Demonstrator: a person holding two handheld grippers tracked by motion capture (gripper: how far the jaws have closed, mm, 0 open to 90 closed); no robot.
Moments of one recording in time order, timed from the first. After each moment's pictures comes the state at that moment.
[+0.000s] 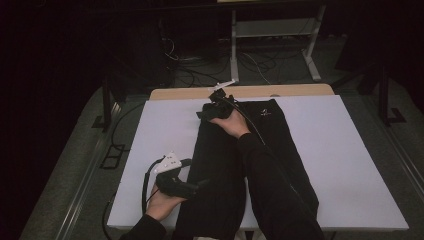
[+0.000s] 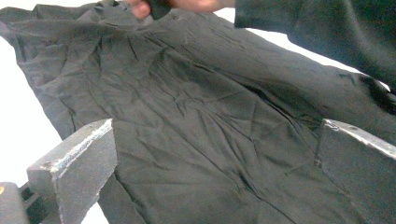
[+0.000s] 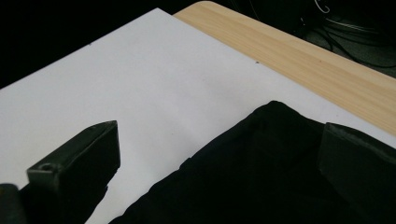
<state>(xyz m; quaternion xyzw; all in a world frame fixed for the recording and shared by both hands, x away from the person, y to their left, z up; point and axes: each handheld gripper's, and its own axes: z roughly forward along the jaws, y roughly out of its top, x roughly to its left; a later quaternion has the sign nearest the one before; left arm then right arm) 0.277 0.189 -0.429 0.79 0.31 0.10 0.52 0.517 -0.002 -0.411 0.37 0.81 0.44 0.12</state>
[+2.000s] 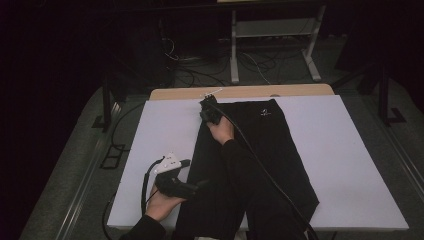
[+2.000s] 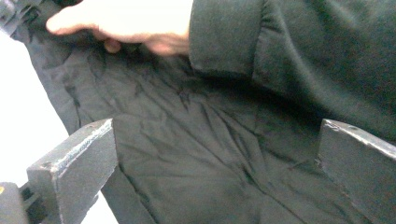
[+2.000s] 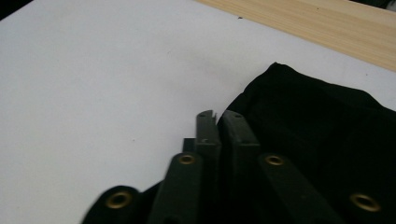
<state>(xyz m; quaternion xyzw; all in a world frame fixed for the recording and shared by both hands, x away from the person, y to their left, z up) 0.276 0.189 -0.433 0.80 0.32 0.10 0.50 0.536 0.034 -0.454 0.45 0.80 0.38 0.13</state>
